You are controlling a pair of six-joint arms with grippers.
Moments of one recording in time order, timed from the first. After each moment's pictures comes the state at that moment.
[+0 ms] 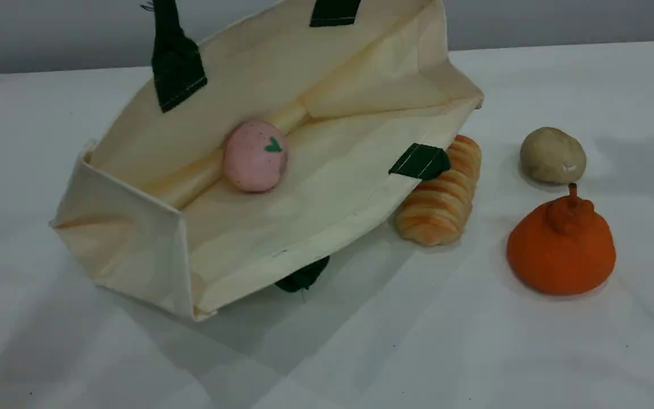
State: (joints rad) left arm -0.36 1.71 -1.86 -0.45 1.22 0.59; right arm 0.07 1.64 -1.09 0.86 0.40 -0.80
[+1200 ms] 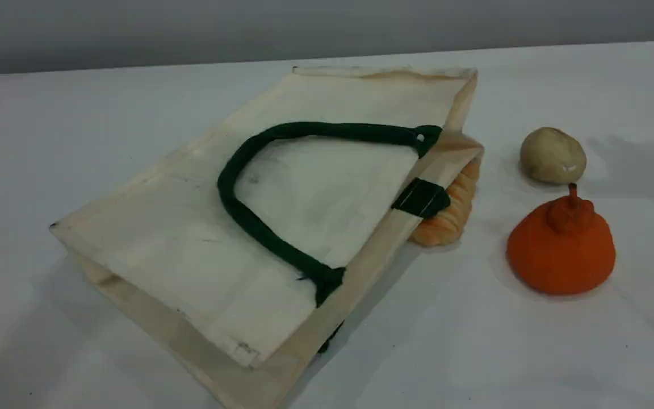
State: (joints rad) left arm -0.36 1.65 -1.86 -0.39 1.22 0.48; right arm 0.07 1.57 -1.11 0.87 0.43 -0.81
